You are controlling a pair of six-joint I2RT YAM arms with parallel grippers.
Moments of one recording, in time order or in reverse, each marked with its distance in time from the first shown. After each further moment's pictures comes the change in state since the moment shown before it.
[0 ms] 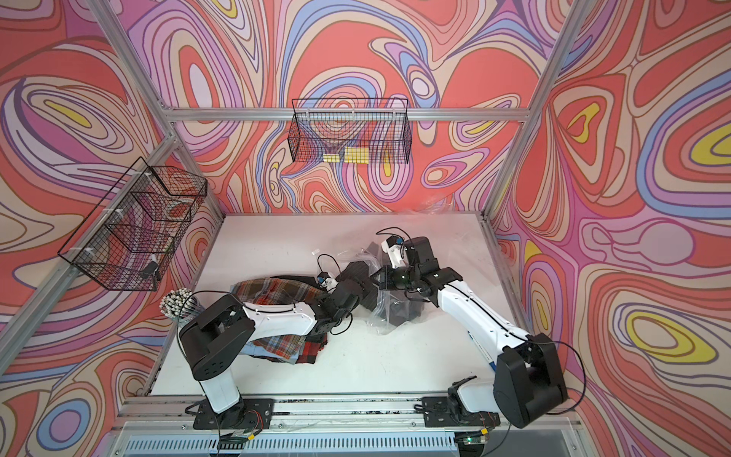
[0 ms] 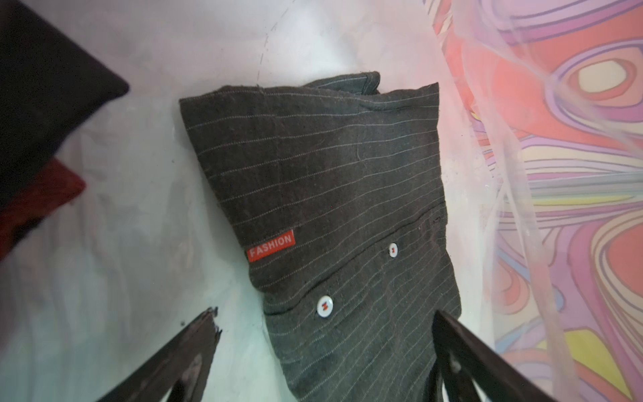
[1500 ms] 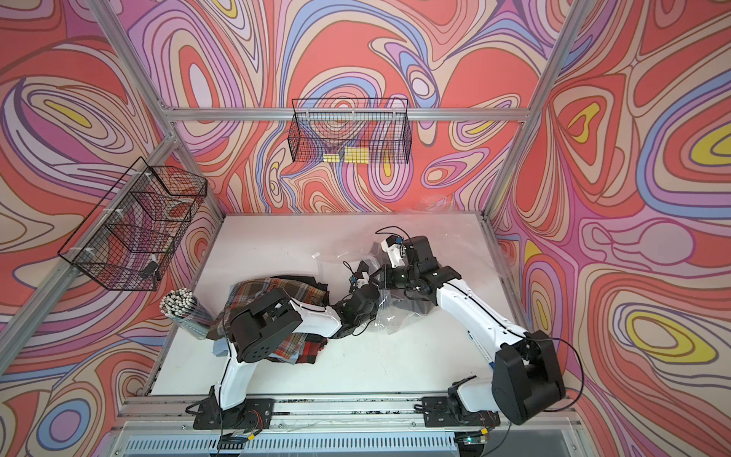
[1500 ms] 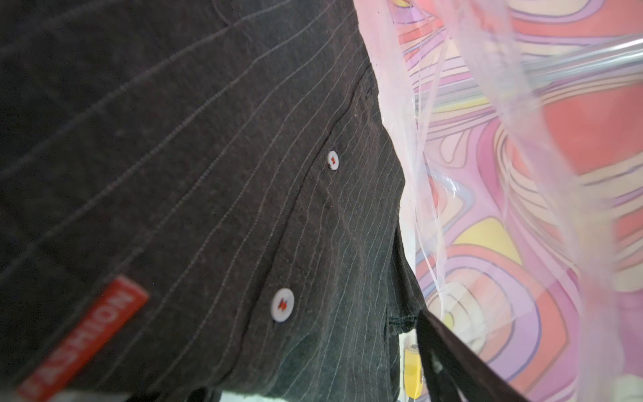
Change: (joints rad) left arm -0.050 0.335 0.146 0.469 0.241 0.093; right arm 0.000 0.017 0.013 -0.001 0.001 0.003
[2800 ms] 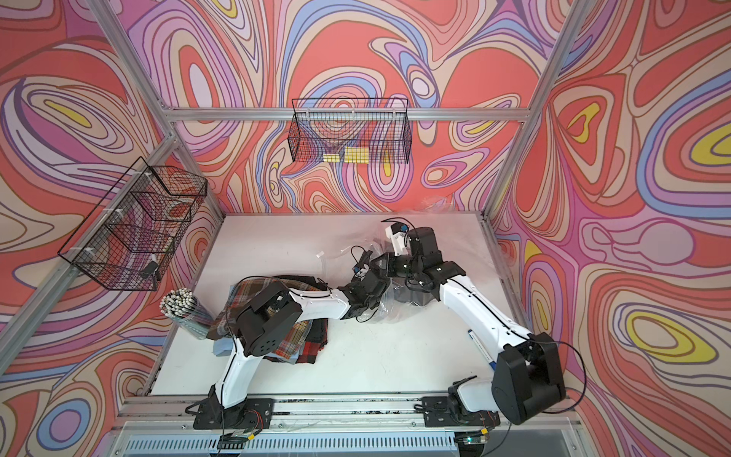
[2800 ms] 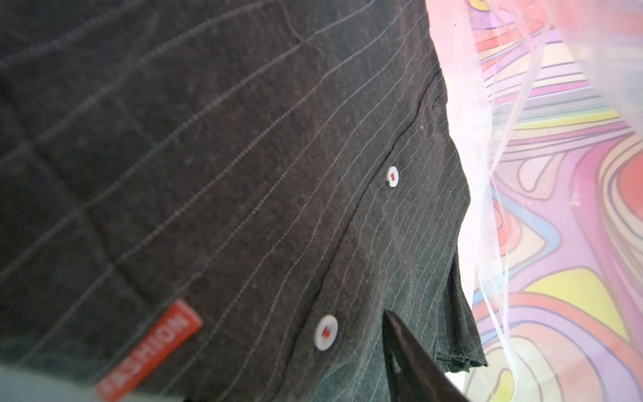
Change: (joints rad) left arm 0.055 0.051 0.280 -0.489 -0.023 -0.010; right arm -0.026 -0.004 0.052 0.076 0.025 0.024
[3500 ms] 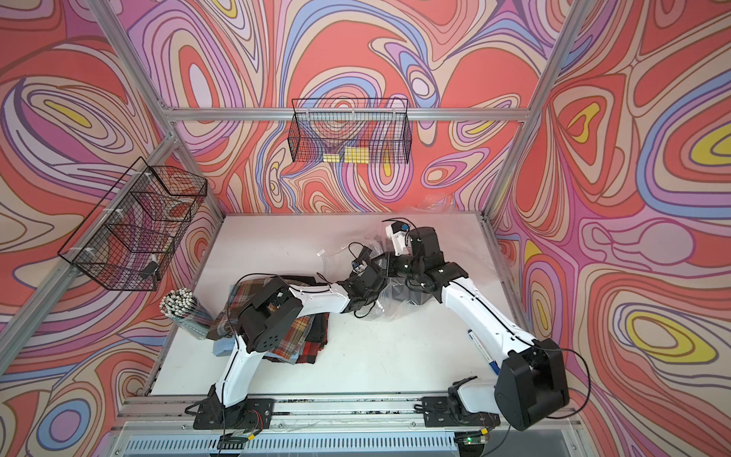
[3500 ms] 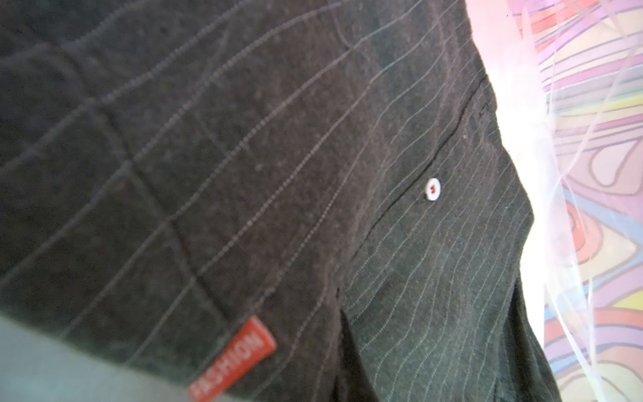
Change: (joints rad) left arm 0.037 0.018 0.042 -0.114 -0.035 0.164; right arm 0.007 -0.031 0.000 -0.001 -0.011 0.004
